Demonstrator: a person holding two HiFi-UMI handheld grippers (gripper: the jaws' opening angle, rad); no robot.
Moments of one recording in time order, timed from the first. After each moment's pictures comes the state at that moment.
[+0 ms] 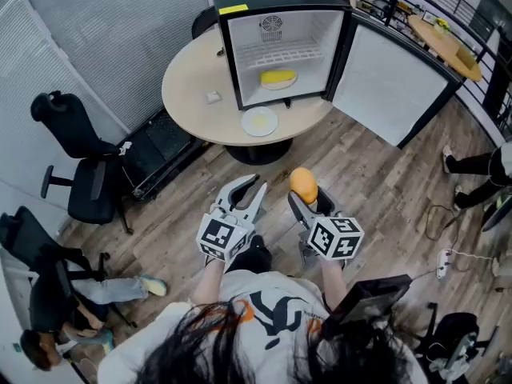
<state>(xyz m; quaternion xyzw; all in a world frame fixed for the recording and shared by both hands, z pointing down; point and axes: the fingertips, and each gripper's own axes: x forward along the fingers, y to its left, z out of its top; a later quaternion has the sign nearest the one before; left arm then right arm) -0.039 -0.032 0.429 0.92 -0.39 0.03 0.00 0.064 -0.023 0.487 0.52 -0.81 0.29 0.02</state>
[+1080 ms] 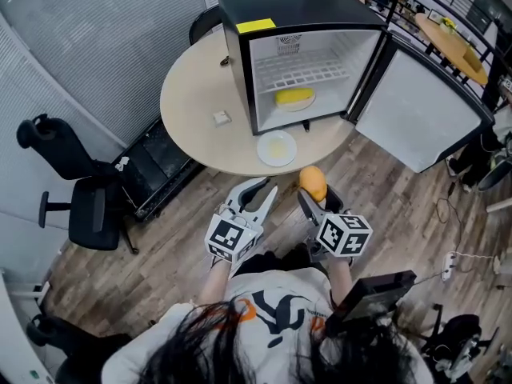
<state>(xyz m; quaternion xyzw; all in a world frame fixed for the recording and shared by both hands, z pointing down) -0.088 -0.178 0.446 0.94 -0.34 0.04 0.03 0.016 -0.175 0.503 0.55 -0.78 0.31 0.03</state>
